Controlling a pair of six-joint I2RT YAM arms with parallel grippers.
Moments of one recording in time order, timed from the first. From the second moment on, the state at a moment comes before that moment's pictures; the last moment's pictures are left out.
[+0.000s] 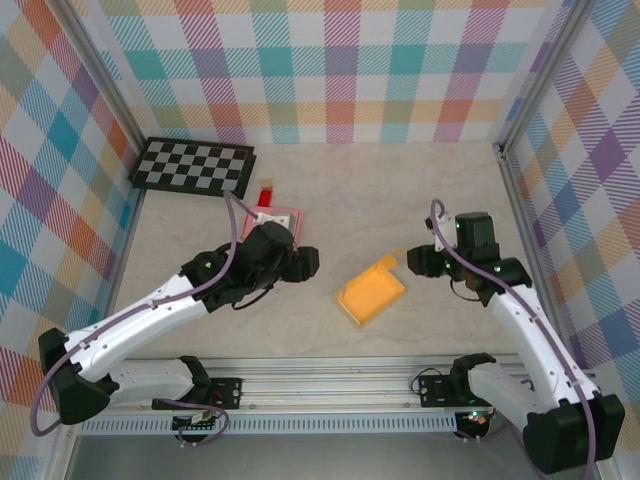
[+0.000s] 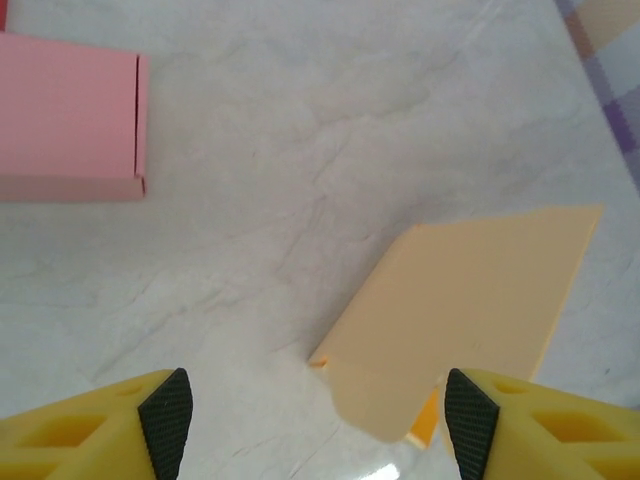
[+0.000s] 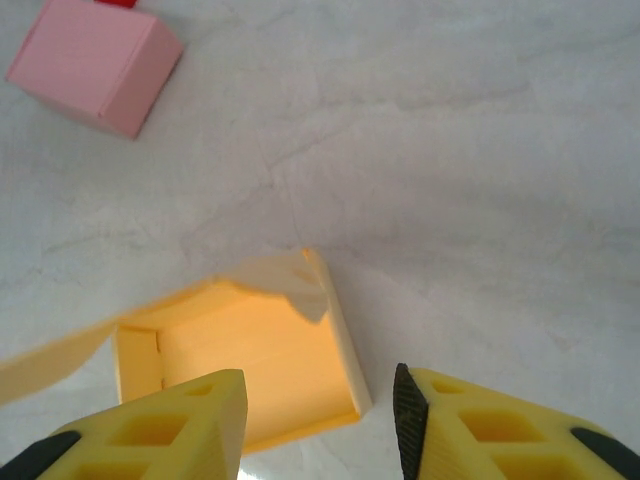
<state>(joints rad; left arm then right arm) -0.91 1.14 1.09 -0.71 -0.24 -0.71 0.23 0.92 0.81 -0.71 -0.29 0.08</state>
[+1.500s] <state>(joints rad) -1.01 1.22 0.96 -0.55 -0.17 -0.61 0.30 1.00 0.59 -0.19 -0.13 0.04</state>
